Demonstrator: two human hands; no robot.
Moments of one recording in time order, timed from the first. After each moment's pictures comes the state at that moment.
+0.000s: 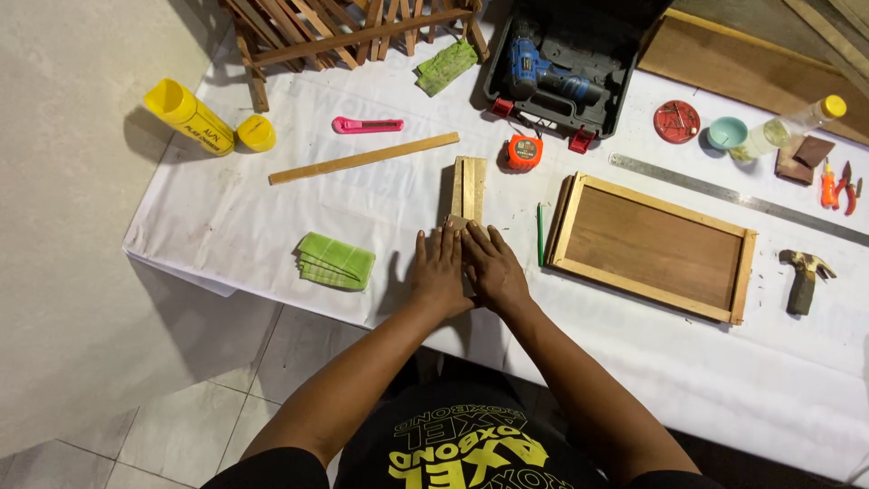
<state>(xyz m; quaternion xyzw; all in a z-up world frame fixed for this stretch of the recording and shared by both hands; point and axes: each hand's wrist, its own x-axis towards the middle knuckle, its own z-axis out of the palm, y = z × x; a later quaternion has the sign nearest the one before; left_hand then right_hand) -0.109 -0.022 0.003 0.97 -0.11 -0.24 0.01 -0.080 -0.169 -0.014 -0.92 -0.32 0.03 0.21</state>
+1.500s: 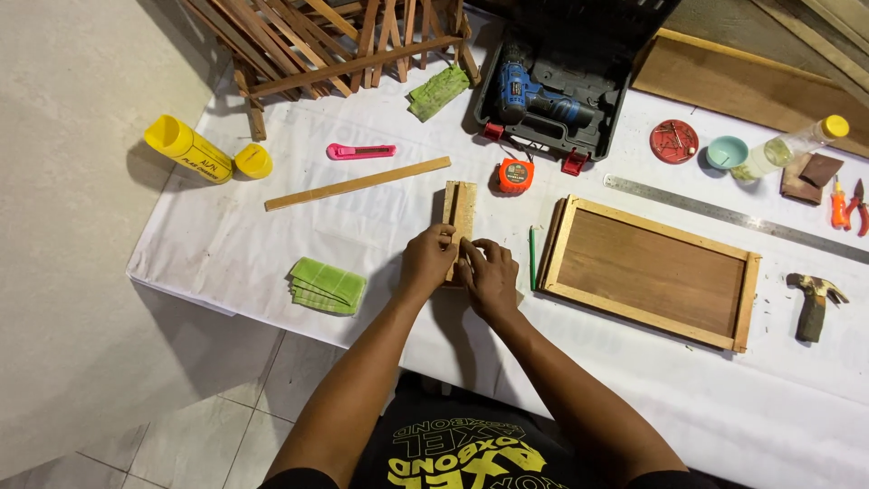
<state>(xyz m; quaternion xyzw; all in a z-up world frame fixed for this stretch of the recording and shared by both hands) -0.041 -0.016 -0.024 0.85 0.15 -0.02 0.51 -0.057 -0.169 -0.032 -0.95 -0.15 -0.03 0.26</state>
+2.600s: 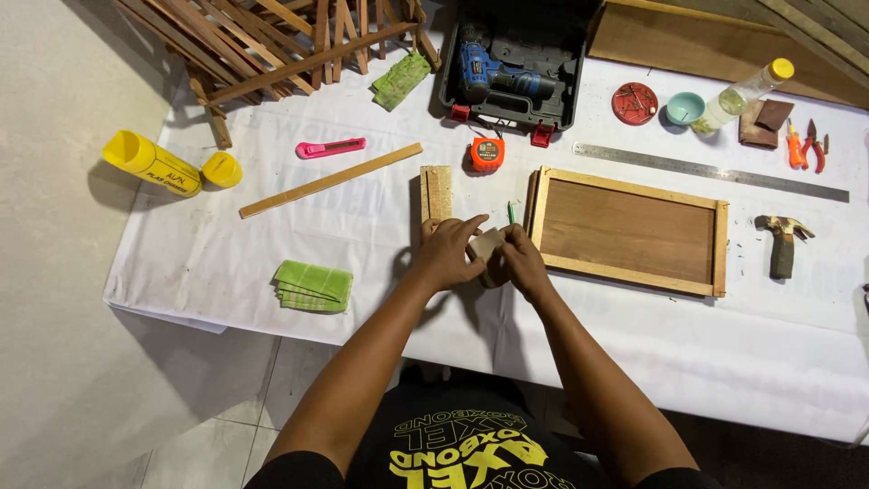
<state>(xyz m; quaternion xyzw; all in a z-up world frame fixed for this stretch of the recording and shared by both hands) -0.054 -0.046 0.026 0.92 -0.19 -0.04 0.35 -0.048 -0.266 -0.083 -0.70 0.02 0.16 0.69</state>
